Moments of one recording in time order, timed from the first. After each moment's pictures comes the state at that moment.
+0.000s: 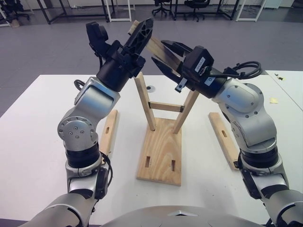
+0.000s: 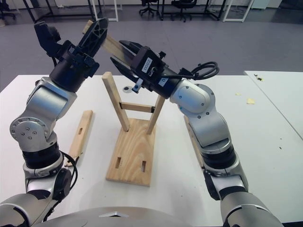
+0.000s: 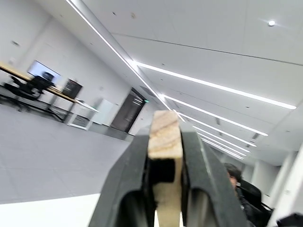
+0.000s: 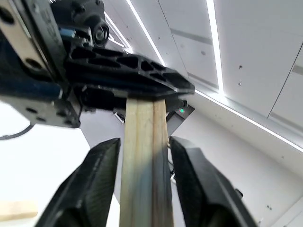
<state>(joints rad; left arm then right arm) -0.59 0.22 0.16 -0.48 -1.33 0.60 0.14 -0.63 -0.41 0.22 -0.53 0.11 0.43 0.51</state>
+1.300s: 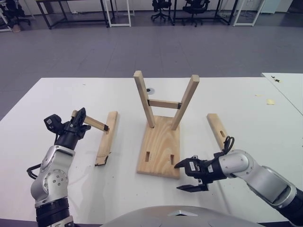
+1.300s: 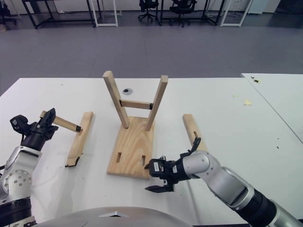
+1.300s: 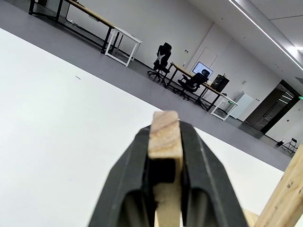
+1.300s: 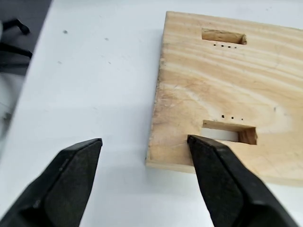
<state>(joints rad) 0.07 0.28 0.46 -0.20 -0.81 0.41 -0.26 -0.05 -0.90 0.52 -0.61 0.15 0.59 0.95</state>
